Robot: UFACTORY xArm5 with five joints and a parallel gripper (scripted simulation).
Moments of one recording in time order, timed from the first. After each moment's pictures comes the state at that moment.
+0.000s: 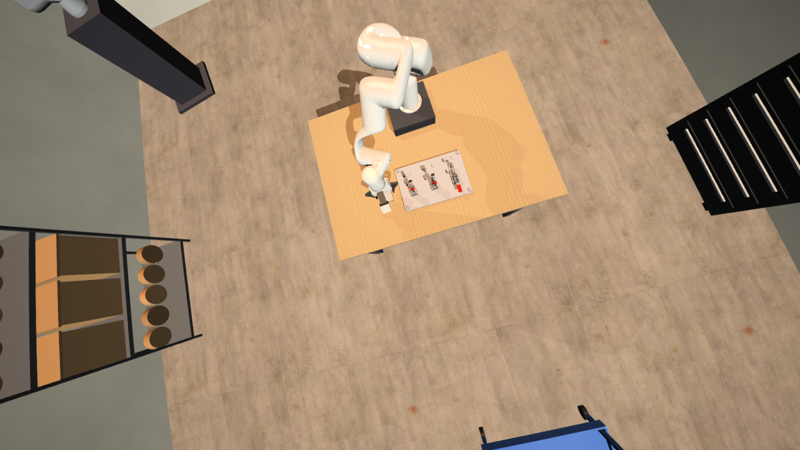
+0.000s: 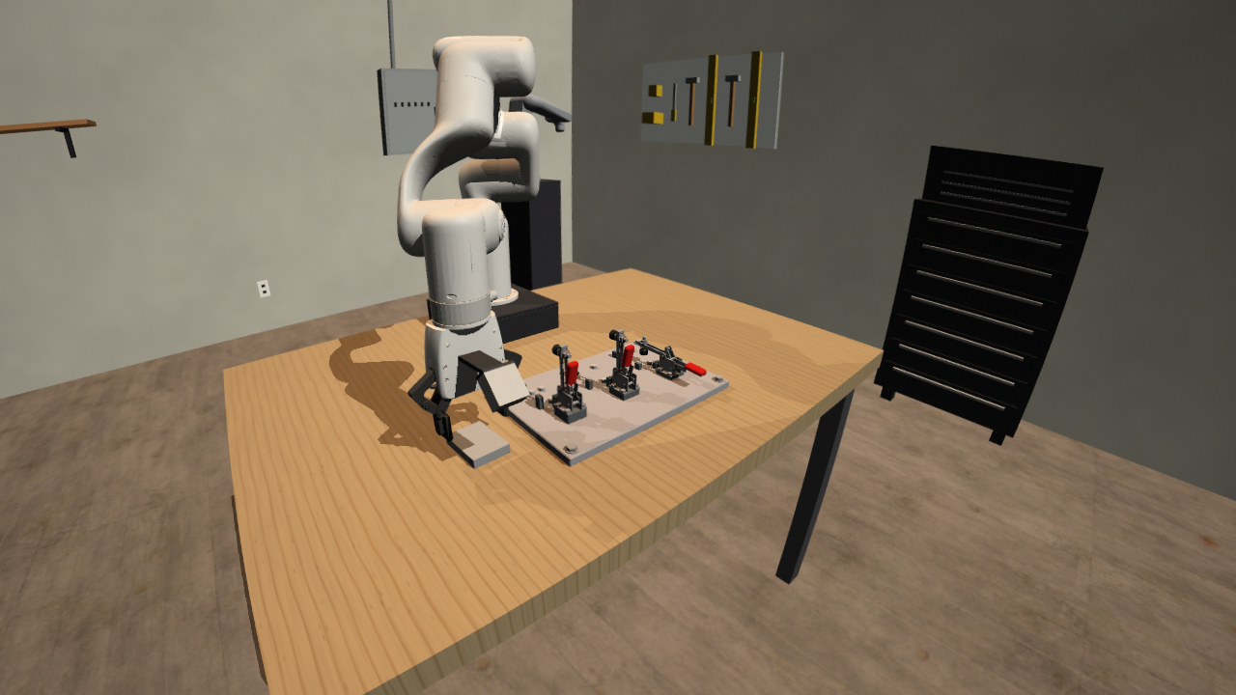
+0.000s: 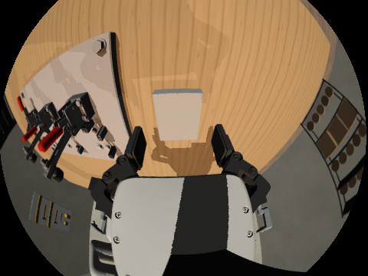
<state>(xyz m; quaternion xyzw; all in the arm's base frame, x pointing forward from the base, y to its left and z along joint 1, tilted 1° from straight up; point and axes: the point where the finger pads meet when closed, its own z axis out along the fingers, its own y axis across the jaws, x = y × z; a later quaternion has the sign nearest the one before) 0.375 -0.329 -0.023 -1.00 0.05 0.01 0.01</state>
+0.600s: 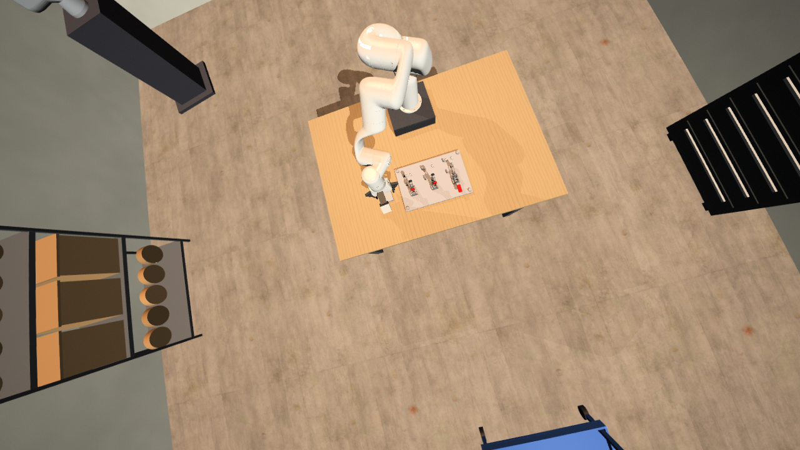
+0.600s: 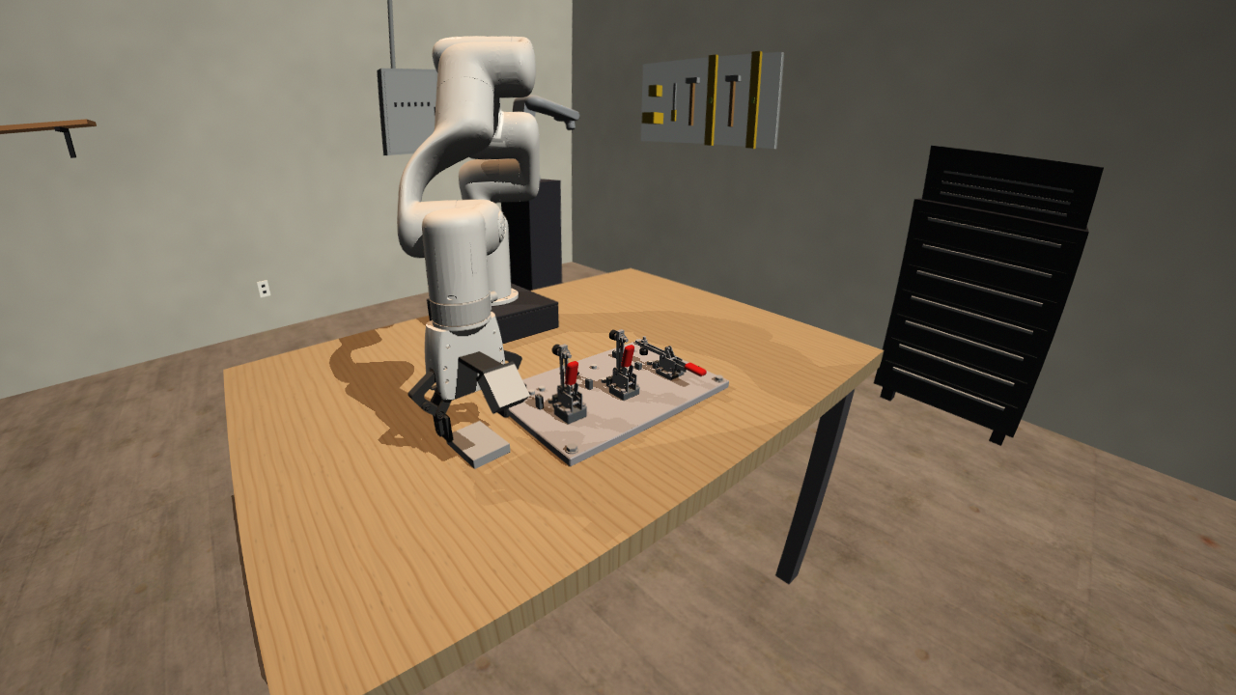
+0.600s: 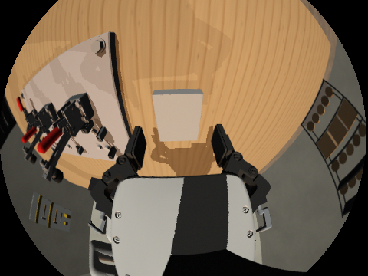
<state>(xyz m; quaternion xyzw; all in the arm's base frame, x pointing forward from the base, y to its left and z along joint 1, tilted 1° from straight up) 0.375 -0.329 -0.025 -1.00 0.05 0.01 0.01</state>
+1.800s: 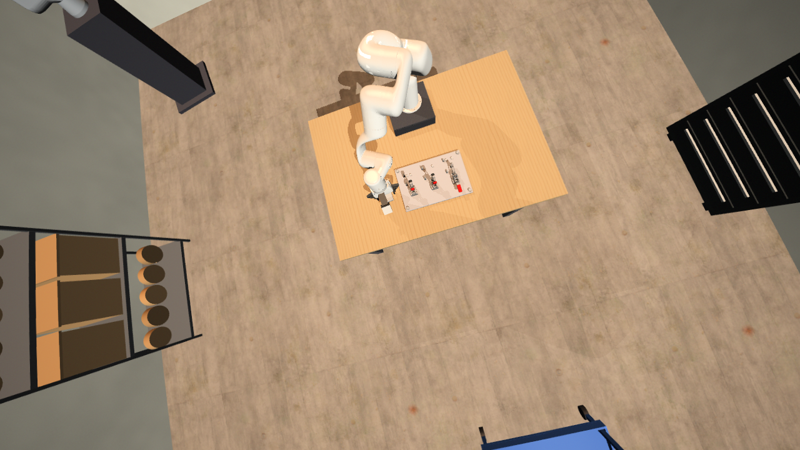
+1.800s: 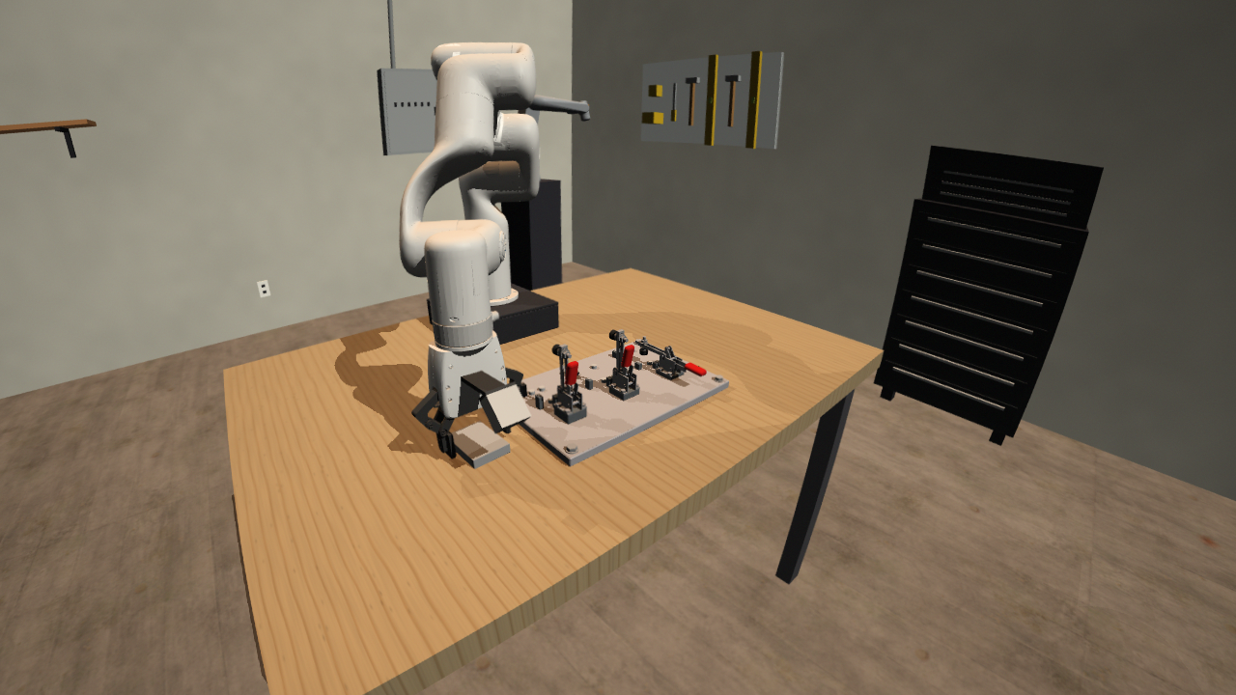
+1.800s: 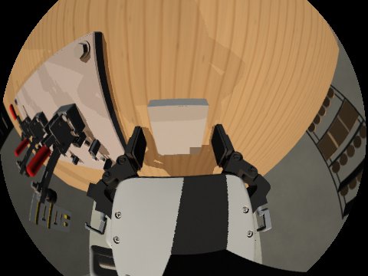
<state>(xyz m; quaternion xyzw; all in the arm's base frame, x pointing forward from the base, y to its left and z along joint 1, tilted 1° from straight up) 0.375 -0.329 -0.052 -1.00 0.05 0.01 0.01</state>
